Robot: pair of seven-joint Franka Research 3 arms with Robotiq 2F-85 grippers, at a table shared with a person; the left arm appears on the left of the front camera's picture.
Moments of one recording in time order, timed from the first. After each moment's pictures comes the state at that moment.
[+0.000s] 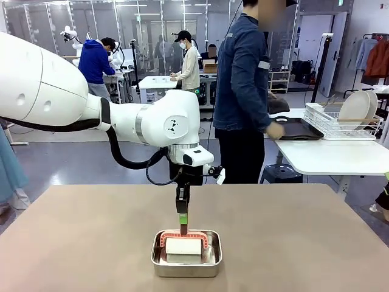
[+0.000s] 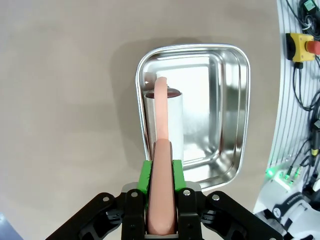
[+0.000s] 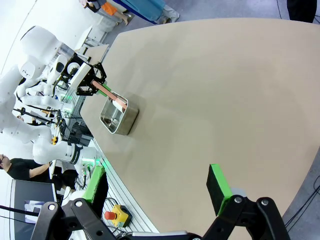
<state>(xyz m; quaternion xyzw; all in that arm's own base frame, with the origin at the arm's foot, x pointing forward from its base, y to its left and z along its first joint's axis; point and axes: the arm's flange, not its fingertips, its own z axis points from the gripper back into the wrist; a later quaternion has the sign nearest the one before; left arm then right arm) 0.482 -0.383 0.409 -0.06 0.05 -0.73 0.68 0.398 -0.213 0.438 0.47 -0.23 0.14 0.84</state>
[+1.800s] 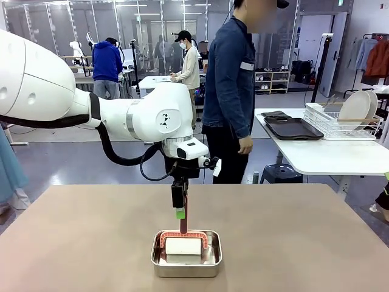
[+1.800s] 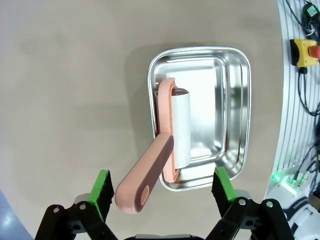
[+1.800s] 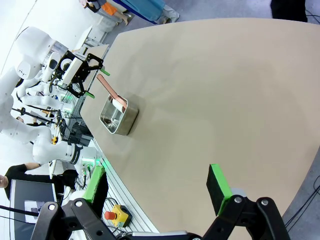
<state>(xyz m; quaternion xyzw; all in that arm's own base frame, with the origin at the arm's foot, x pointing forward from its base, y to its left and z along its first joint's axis) 0.482 -0.371 0.430 -0.06 0.01 -0.73 0.68 0.398 -0.213 0.438 0.47 -0.23 0.14 0.84</state>
